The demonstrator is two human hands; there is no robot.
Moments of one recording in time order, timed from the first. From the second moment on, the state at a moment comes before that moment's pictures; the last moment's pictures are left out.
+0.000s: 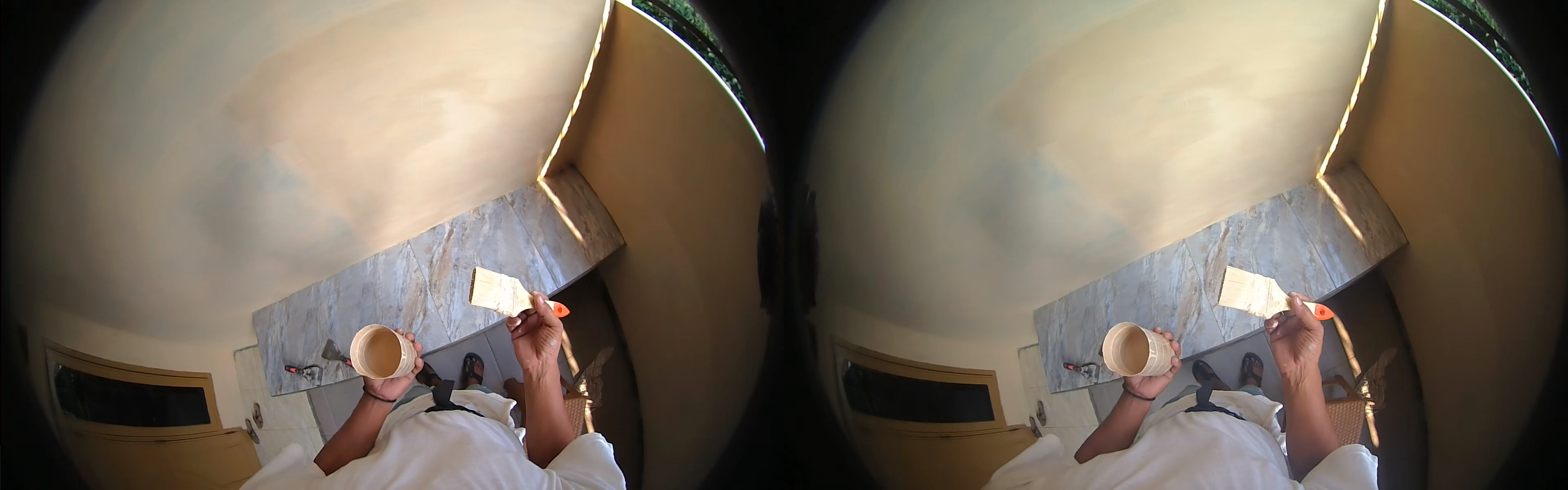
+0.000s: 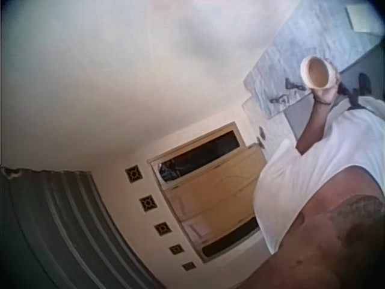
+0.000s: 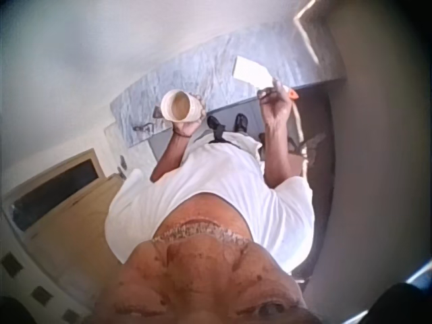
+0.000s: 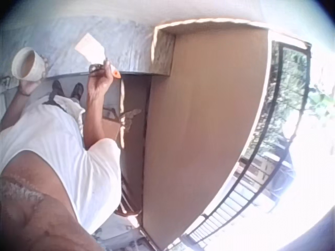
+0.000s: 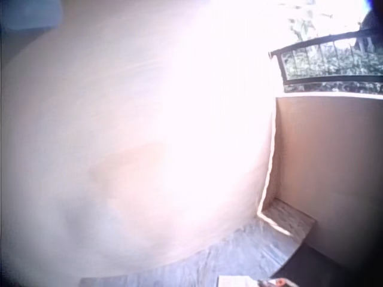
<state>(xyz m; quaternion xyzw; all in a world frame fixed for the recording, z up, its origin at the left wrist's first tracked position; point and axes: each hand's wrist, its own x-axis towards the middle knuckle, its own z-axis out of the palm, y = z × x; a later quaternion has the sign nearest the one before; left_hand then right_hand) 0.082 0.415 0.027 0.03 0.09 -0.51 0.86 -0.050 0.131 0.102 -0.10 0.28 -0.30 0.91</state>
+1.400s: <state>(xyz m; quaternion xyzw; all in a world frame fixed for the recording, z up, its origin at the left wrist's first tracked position) 0.143 0.452 0.035 -0.01 0.10 -0.33 0.94 0.073 0.276 0.278 -0.75 -0.09 -0.28 0.59</state>
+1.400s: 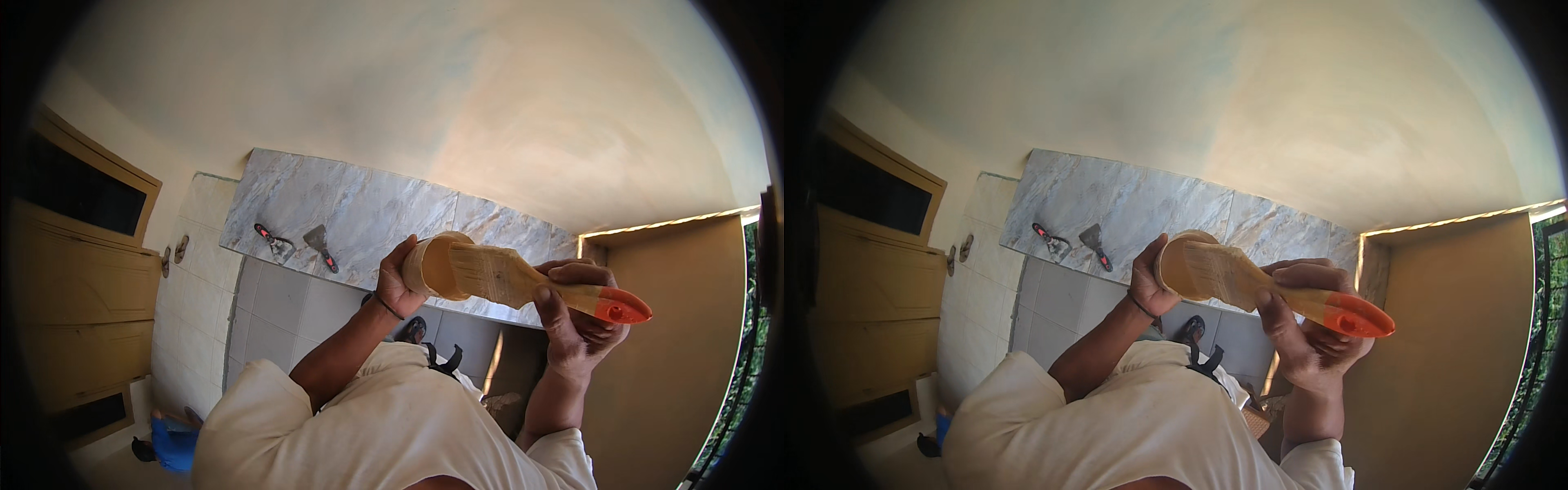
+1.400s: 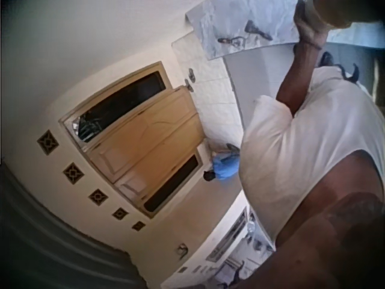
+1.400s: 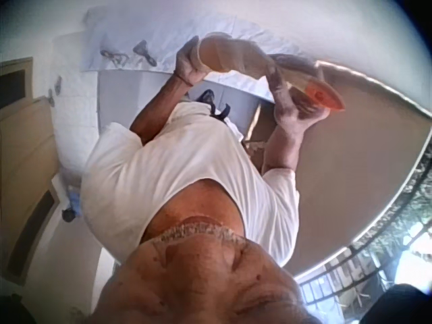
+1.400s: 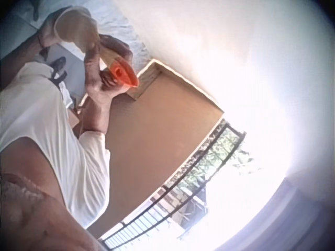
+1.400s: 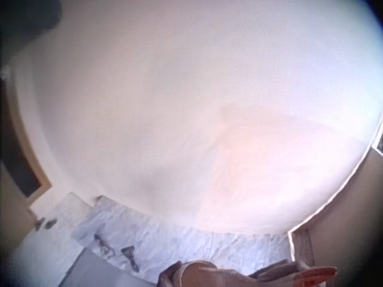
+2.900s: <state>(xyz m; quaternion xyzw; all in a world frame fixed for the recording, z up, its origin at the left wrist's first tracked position) 0.165 0.495 0.039 0.01 0.10 -0.28 0.95 0.121 0.324 0.228 -0.78 -0.09 -0.20 0.58</state>
